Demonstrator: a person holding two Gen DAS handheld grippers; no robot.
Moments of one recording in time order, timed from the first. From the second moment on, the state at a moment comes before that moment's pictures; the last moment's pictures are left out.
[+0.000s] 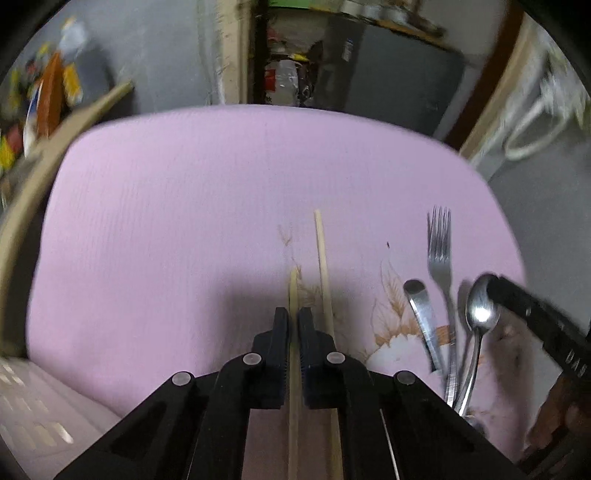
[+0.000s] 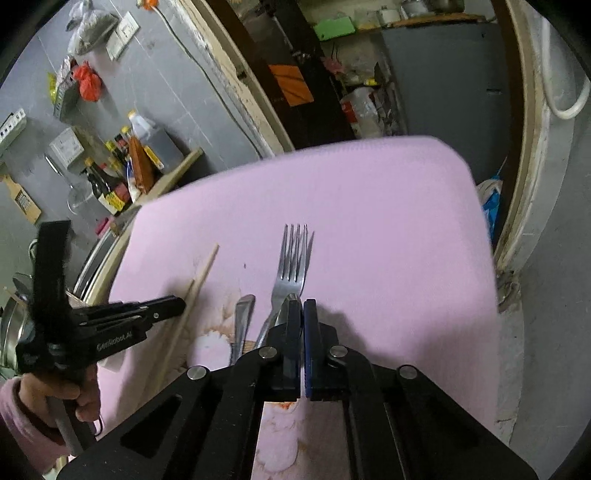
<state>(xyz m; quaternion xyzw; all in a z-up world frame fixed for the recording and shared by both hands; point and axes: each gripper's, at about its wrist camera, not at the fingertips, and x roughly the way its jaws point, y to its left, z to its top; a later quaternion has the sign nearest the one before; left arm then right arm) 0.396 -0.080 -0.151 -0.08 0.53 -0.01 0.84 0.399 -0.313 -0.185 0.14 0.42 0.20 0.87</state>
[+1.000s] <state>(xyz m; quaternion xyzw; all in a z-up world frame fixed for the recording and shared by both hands) 0.276 -0.053 0.009 -0.11 0.27 -0.13 0.95 0.265 -0.268 0.004 0.08 0.18 0.08 0.98</state>
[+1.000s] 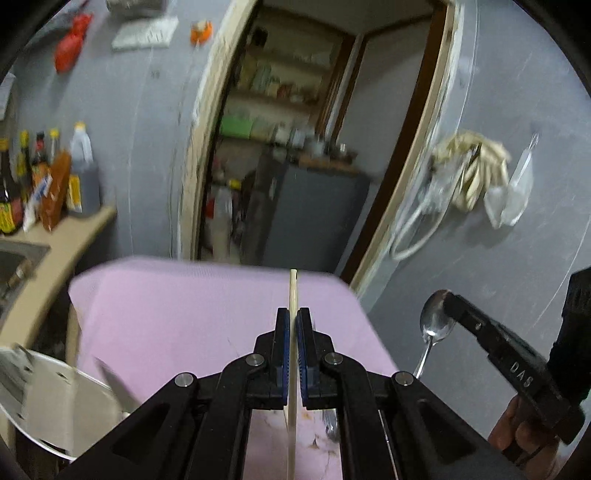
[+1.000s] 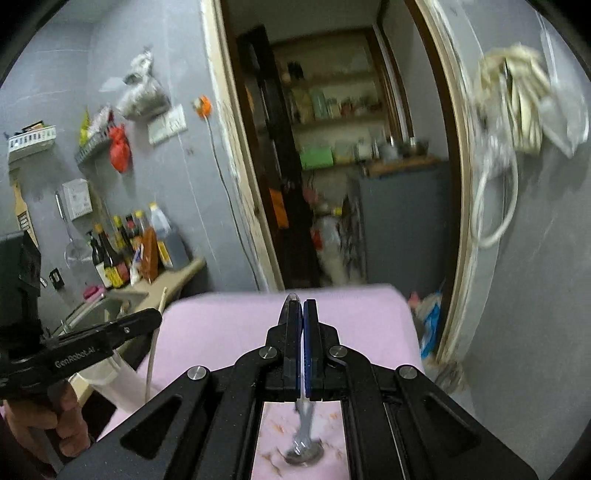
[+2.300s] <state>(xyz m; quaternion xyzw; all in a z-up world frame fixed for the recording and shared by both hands) 0.247 0.179 0.015 -0.15 0.08 -0.05 0.98 0.221 -0.012 0.014 -0.12 0.07 0.06 0.99</state>
